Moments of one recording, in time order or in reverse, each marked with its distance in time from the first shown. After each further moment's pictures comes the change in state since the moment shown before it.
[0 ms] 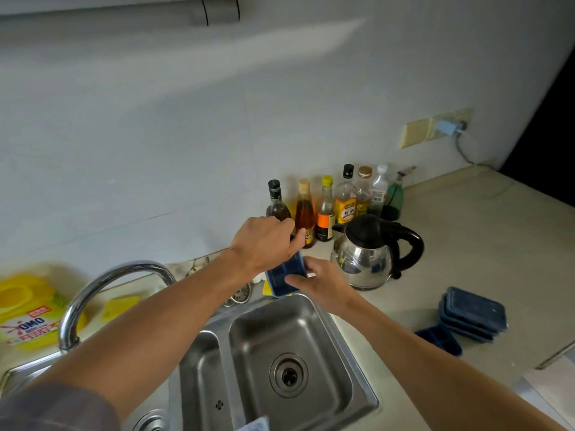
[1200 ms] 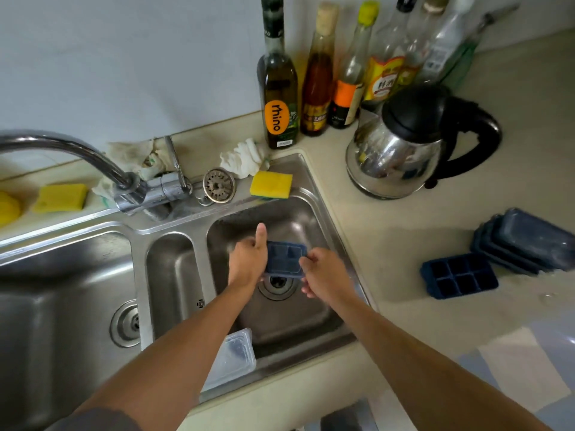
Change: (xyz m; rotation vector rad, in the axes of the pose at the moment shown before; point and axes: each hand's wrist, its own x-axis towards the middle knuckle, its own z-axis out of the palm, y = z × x) left_hand -0.138 0.078 0.259 -1.062 -0.392 -1.155; right_hand -0.033 0.178 0.123 0.016 -0.075 0.586
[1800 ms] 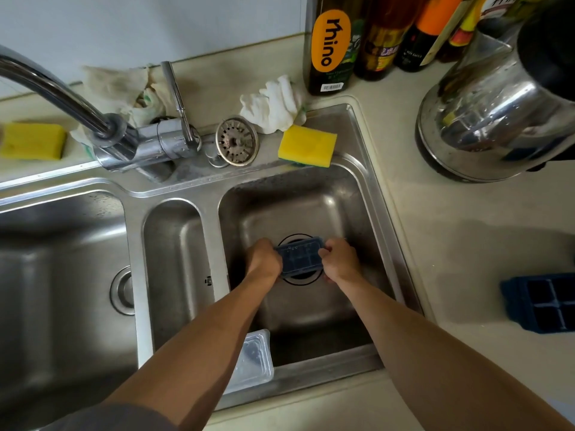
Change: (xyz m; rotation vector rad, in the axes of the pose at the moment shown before) left_hand 0.064 -0.094 0.049 0.266 -0.191 -0.221; right_hand 0.103 0.069 0.077 -0.164 -0.052 0.261
